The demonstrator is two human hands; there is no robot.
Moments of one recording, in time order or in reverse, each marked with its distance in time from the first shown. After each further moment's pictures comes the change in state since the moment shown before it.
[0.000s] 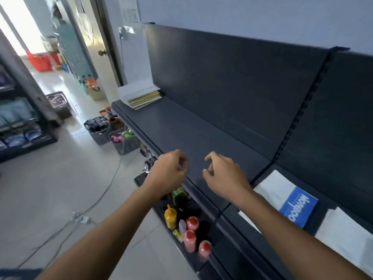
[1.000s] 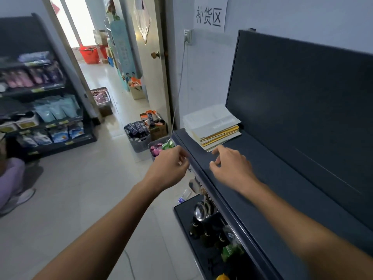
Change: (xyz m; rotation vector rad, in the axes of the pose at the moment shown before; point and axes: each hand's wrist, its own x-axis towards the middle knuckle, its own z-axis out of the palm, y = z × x) left_hand 0.259 -0.343 -0.162 -0.015 0.085 -0.164; right_hand 0.408 -0.230 0.152 -0.013 -0.077 -0.146
